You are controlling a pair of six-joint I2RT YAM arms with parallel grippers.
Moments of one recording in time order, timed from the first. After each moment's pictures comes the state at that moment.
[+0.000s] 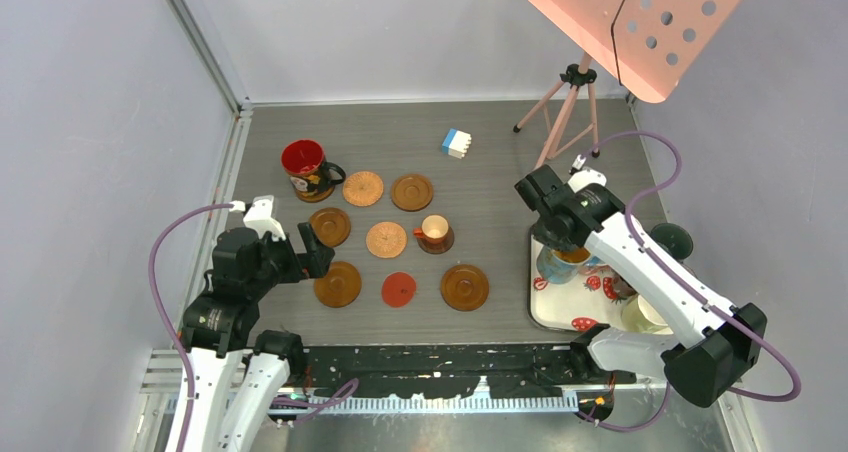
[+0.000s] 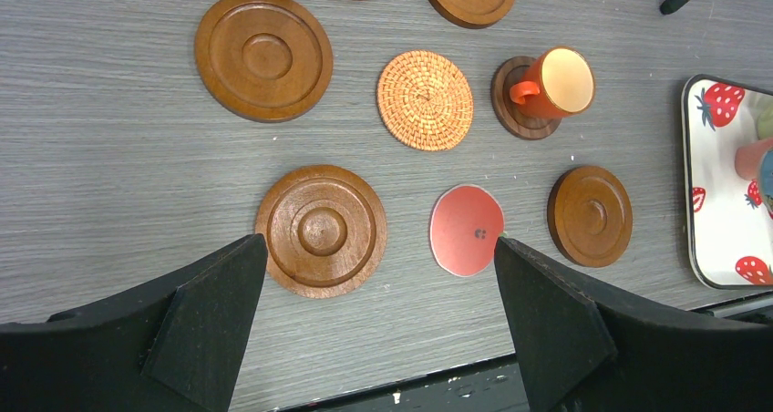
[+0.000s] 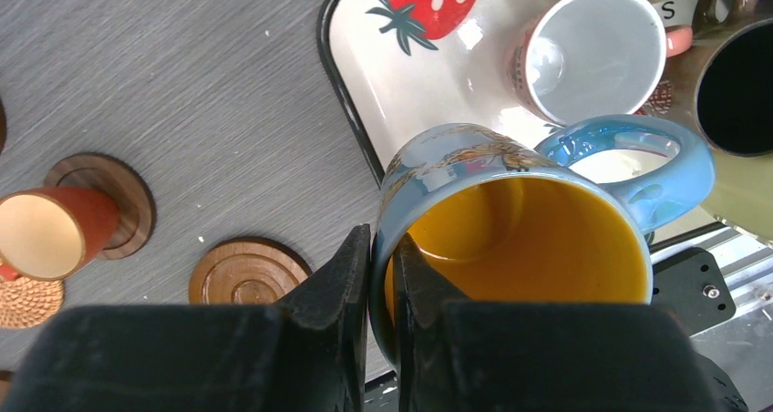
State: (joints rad) left arm -0.15 0.48 0.79 -0.86 0.13 -0.32; right arm 0.58 1.18 1.14 -1.21 0.53 1.06
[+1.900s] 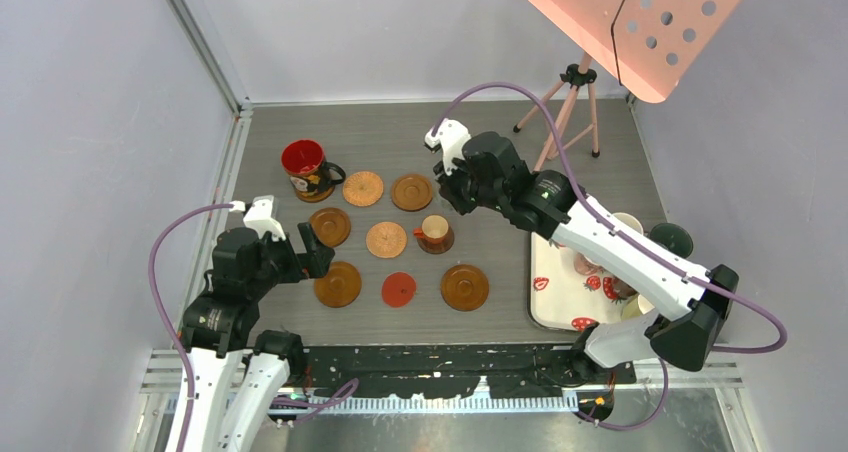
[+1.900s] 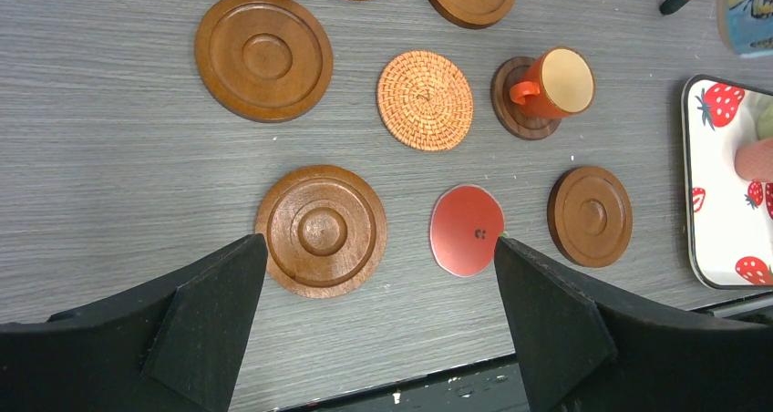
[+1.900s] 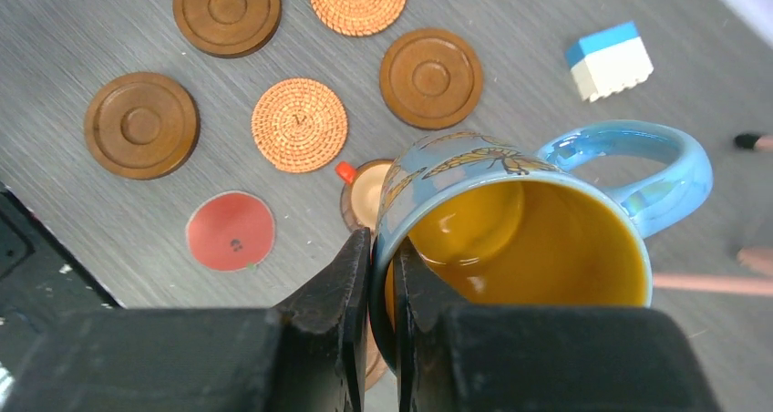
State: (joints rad) left arm -0.15 0.48 0.79 -0.86 0.13 -0.32; right arm 0.85 1.36 1.42 -0.63 0.12 0.01
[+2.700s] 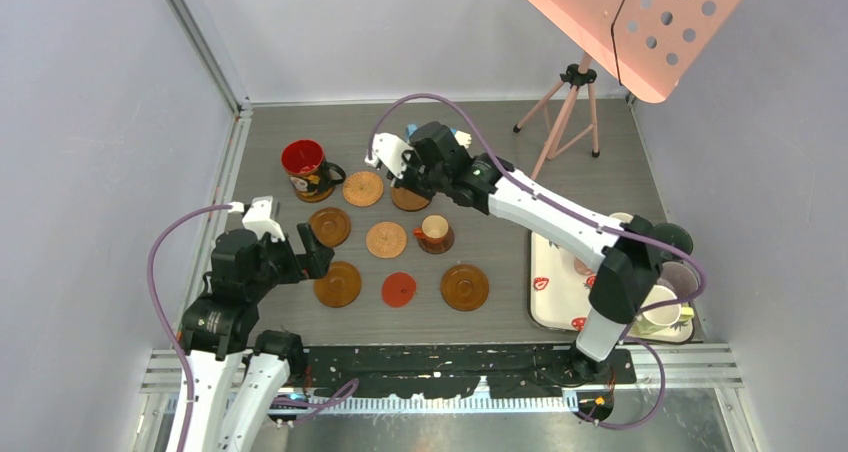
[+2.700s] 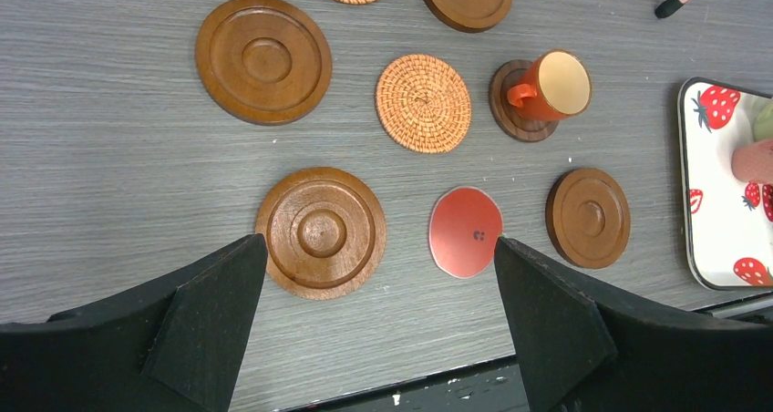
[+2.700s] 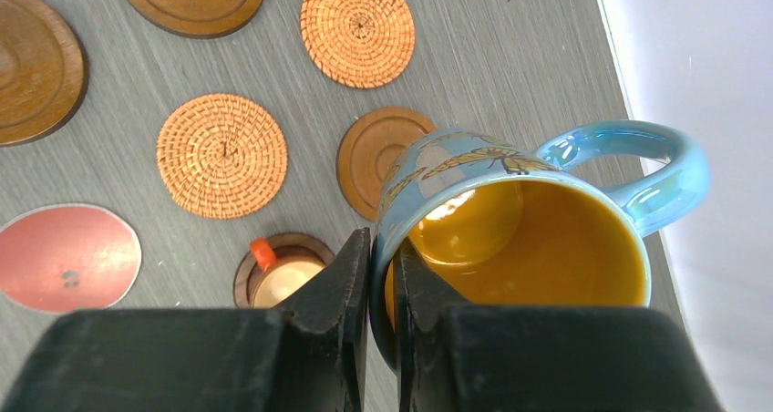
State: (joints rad) left arm -0.15 0.47 0.79 -0.86 0.13 -0.32; right arm 0.86 1.69 1.56 -0.47 0.02 -0.50
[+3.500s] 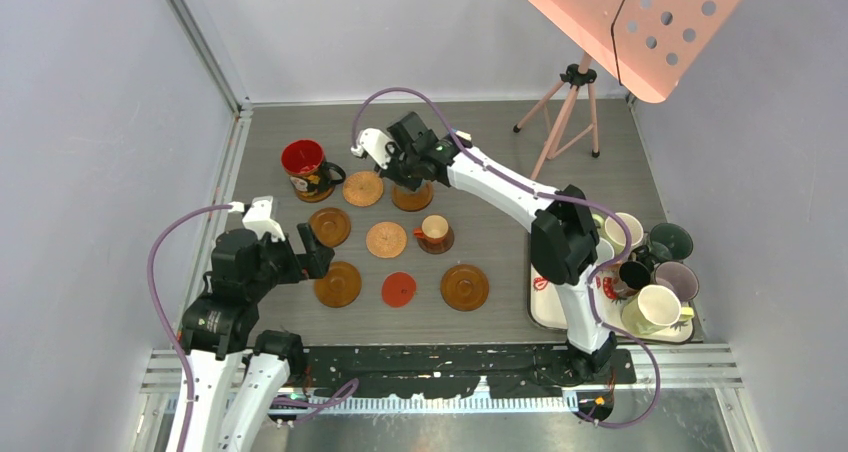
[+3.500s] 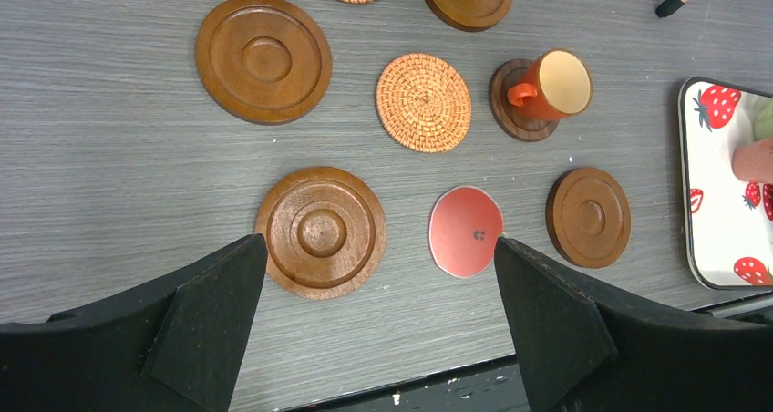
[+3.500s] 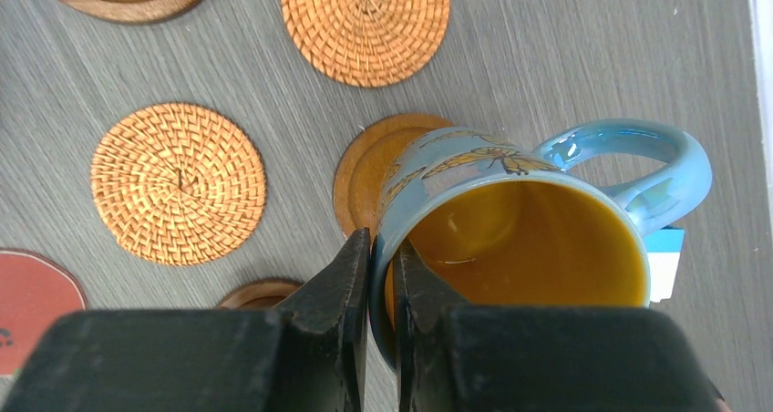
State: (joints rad) left arm -0.15 0.47 0.79 -0.86 0.13 -0.32; right arm 0.79 2.08 1.90 -0.61 -0.07 -0.50
